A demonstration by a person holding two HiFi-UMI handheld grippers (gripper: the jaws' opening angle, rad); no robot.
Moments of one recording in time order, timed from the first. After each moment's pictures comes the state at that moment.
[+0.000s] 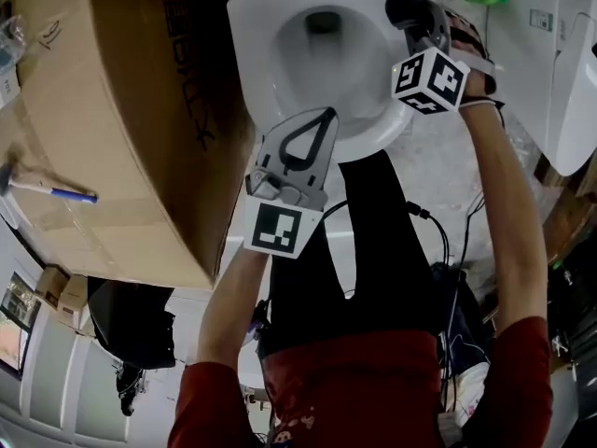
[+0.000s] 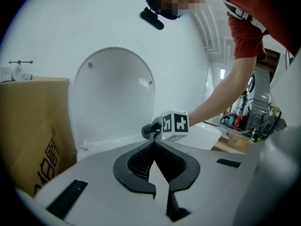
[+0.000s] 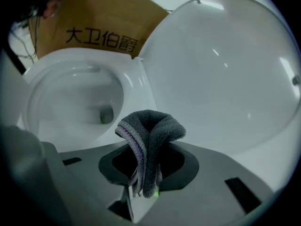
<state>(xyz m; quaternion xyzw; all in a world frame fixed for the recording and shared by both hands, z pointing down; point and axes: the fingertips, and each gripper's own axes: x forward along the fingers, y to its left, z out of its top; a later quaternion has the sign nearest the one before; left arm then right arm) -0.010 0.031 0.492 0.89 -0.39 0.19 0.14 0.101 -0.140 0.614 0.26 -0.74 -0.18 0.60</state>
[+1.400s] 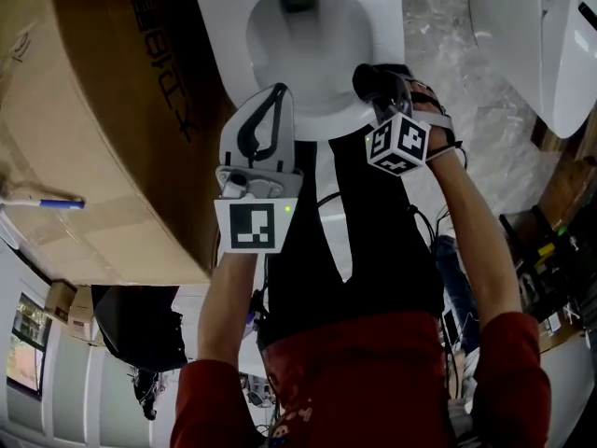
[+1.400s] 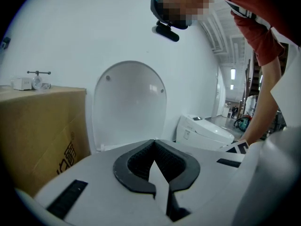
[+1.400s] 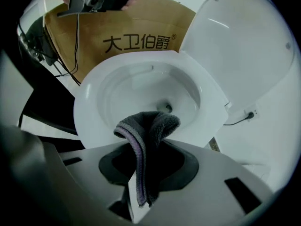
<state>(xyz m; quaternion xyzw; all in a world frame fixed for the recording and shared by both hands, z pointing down) -0.050 0.029 0.476 0.84 -0.51 0.12 0.18 0.103 0.079 0.666 0.17 -0.77 0.01 0.62</state>
